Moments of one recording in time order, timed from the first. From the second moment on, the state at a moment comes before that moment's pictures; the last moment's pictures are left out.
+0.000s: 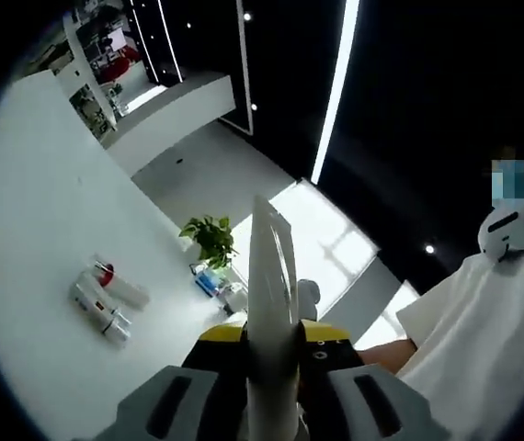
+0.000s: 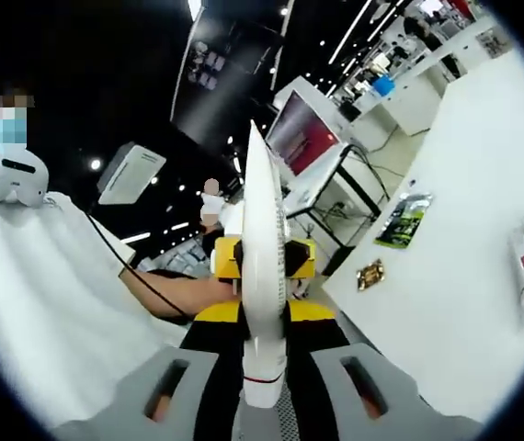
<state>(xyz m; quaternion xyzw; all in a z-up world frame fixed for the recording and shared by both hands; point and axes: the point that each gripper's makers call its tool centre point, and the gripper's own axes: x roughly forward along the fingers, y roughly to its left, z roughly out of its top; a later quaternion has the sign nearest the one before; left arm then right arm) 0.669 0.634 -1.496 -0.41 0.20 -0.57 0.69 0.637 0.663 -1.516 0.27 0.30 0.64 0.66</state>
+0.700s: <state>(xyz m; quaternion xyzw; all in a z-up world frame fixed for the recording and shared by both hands) 0.683 0.631 -1.501 -0.28 0.18 -0.55 0.76 0.670 0.635 -1.507 0.11 0.23 0.60 0.76</state>
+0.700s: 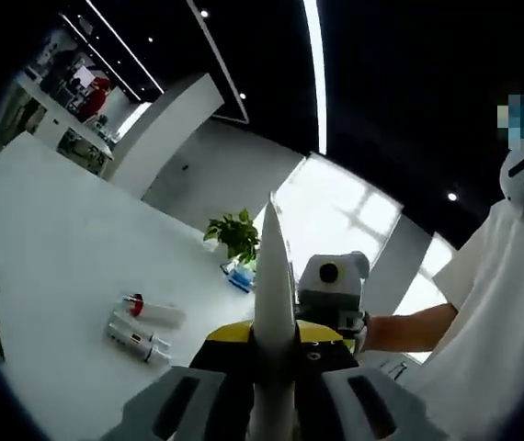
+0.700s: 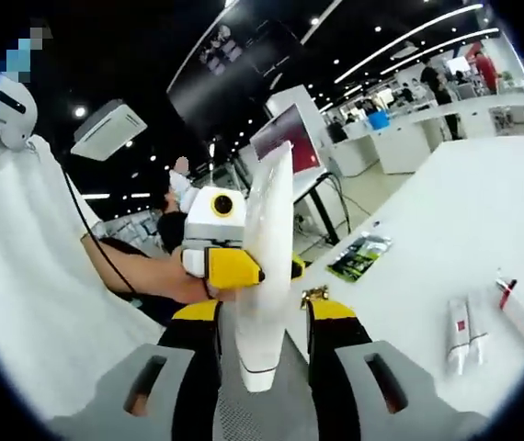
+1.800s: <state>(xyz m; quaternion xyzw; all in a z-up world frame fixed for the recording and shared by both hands) 0.635 0.604 -1.532 -0.05 0.23 -0.64 0.73 0.637 0.630 -1.508 -0.20 0.32 0.71 0.60</state>
